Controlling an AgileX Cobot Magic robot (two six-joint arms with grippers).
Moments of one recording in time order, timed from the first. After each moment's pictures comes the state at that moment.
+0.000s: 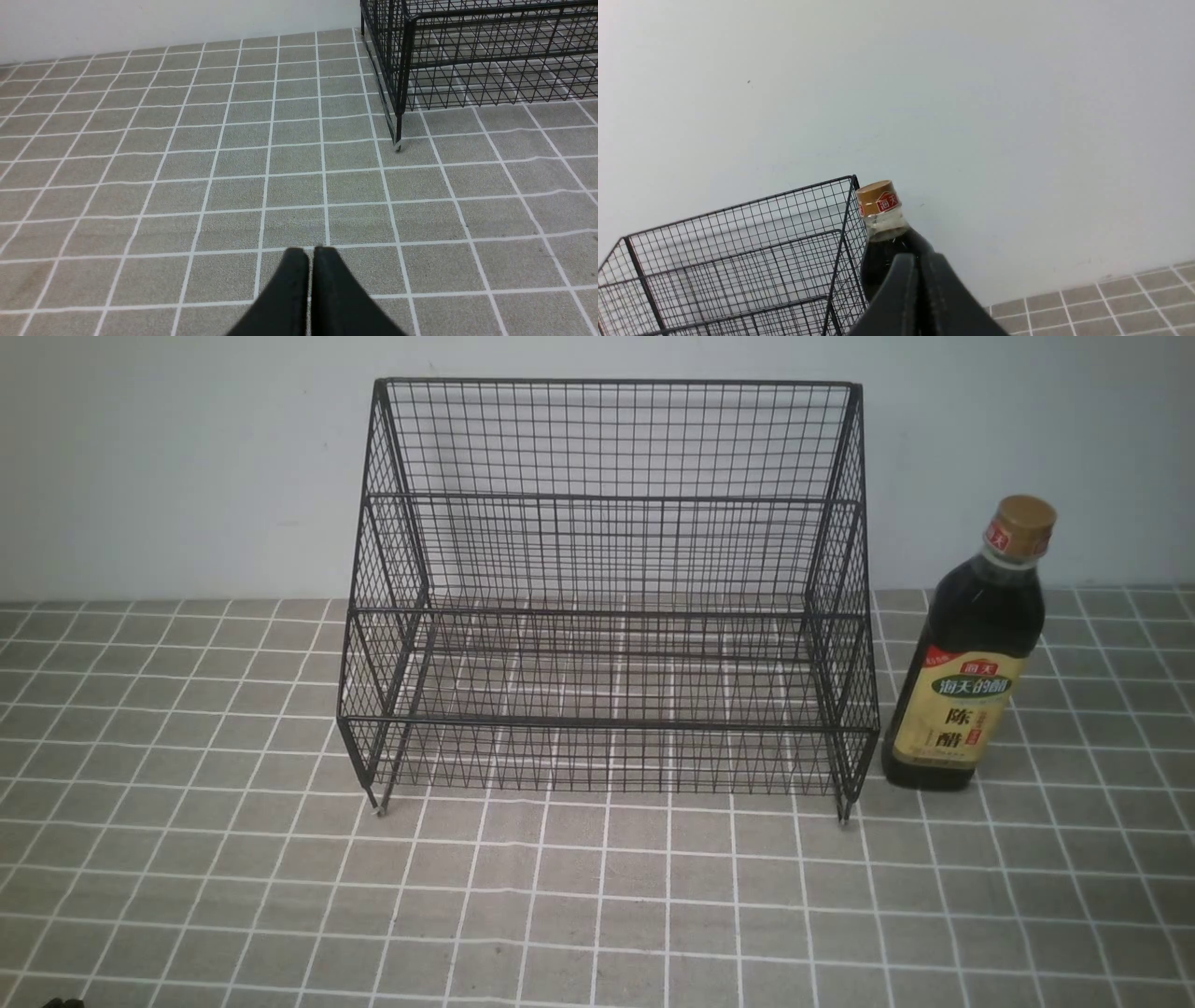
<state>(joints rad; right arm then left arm) 0.02 -0.02 0.03 -0.02 -0.07 0.35 -0.01 -0.01 0.03 -0.10 0.37 0.15</state>
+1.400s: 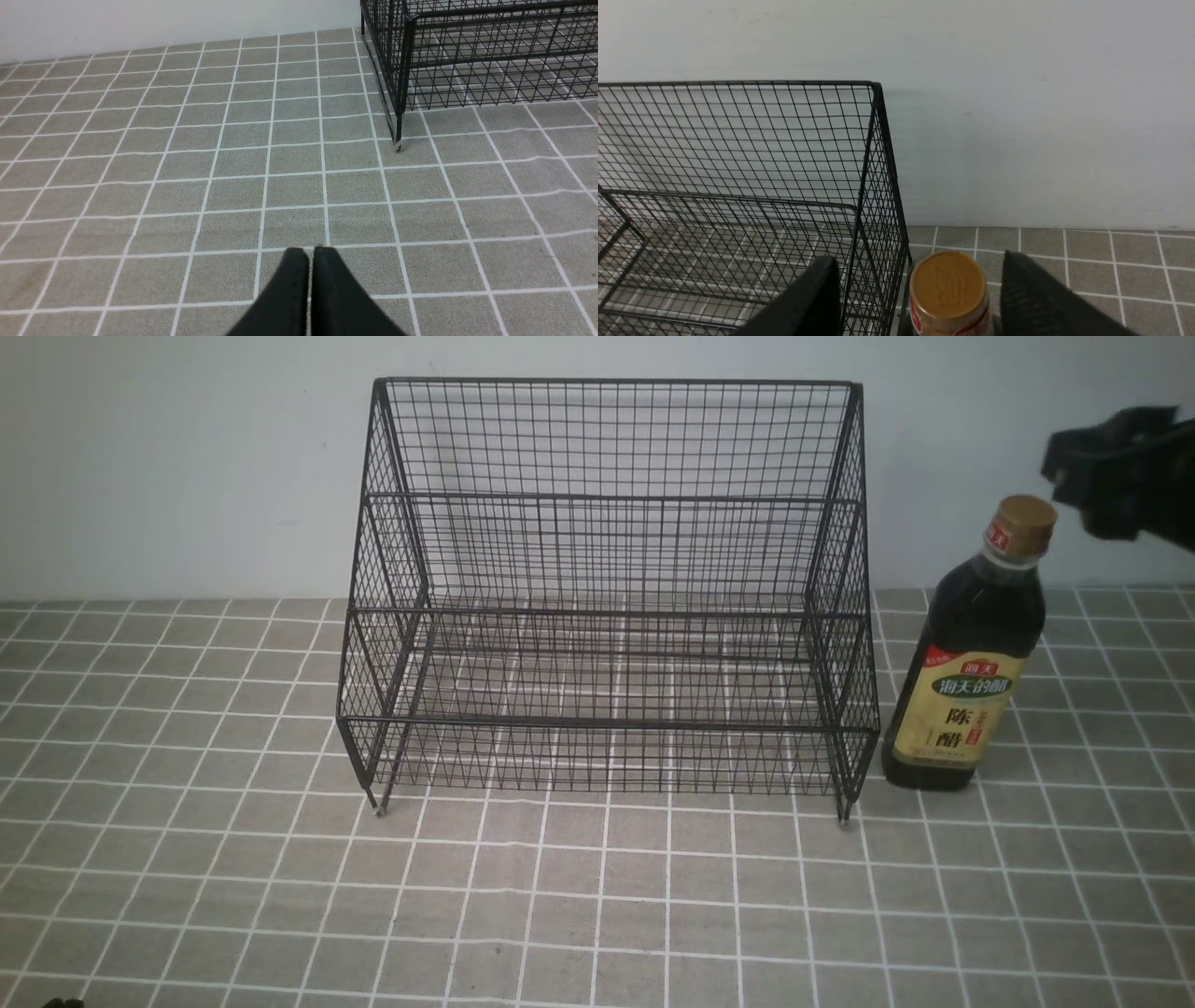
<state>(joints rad) 0.20 1.23 -0.98 -0.16 0.29 0.33 -0.01 -0.01 0.03 -0.10 0.37 0.15</state>
